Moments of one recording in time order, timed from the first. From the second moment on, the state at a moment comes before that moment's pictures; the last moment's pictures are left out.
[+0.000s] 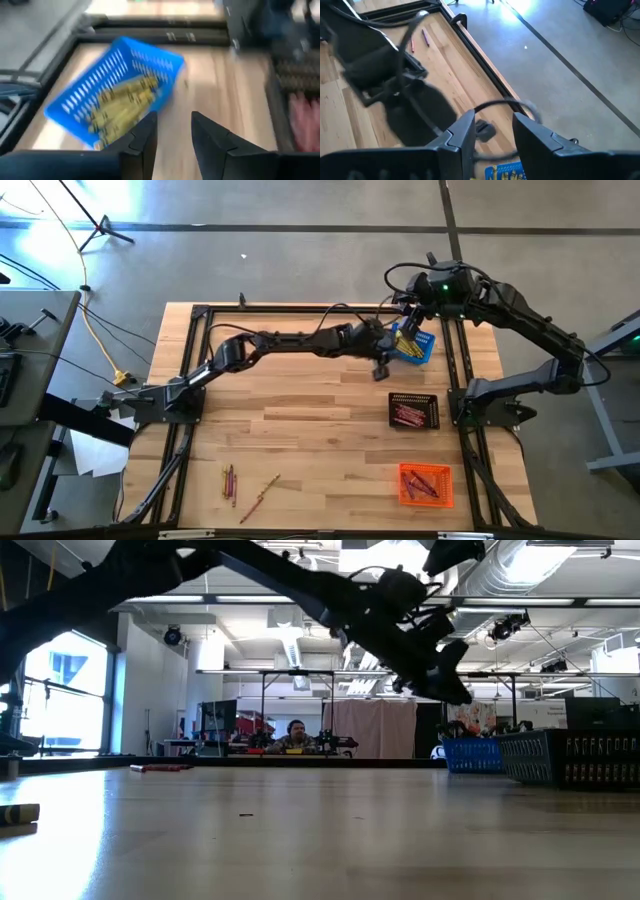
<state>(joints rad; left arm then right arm) 0.22 2.45 2.11 -0.20 0.02 0.13 -0.45 1.19 1.52 -0.98 0.14 -0.03</state>
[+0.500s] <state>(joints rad) 0.16 2.05 1.61 -0.74 -0.12 0.01 -0.45 1.20 1.52 -1.09 0.05 -0.05</state>
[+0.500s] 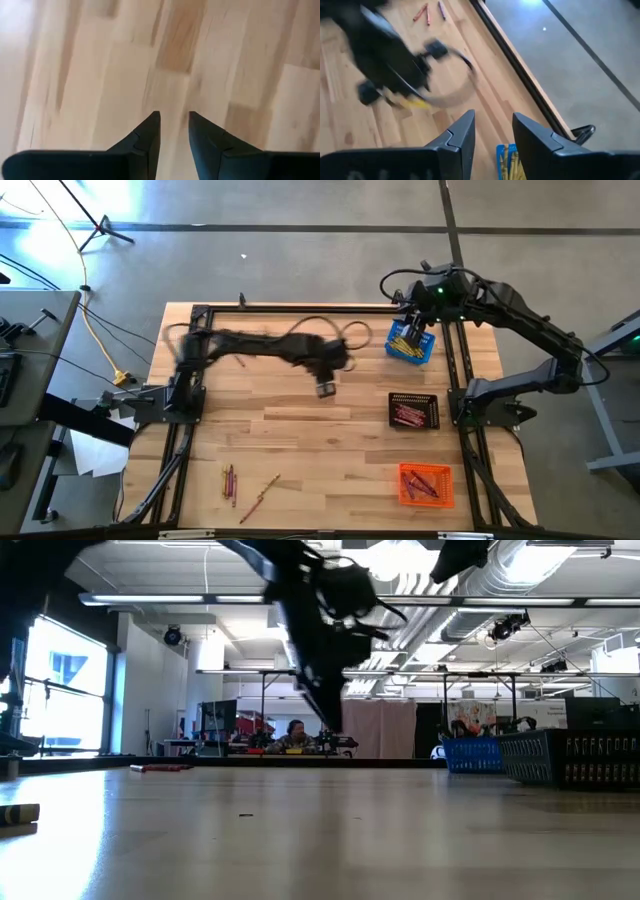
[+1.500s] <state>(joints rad) -0.21 1.31 0.91 -1.11 -0.42 -1.08 -0.45 1.52 1.52 -1.14 0.02 -0.11</state>
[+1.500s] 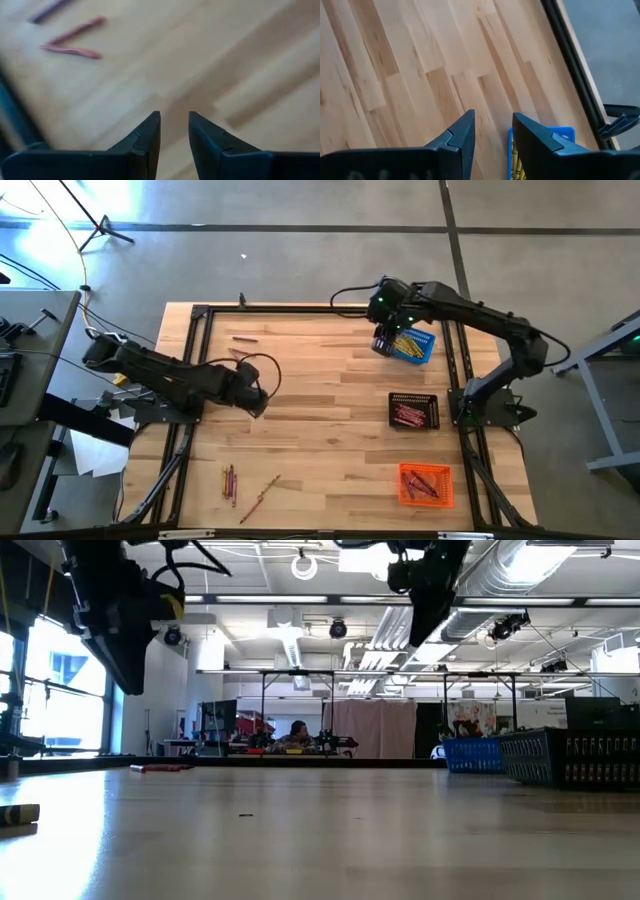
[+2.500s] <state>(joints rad) 0.52 1.57 0.91 -0.92 -0.34 -0.10 -0.45 1.59 1.52 -1.14 0.02 -0.19</state>
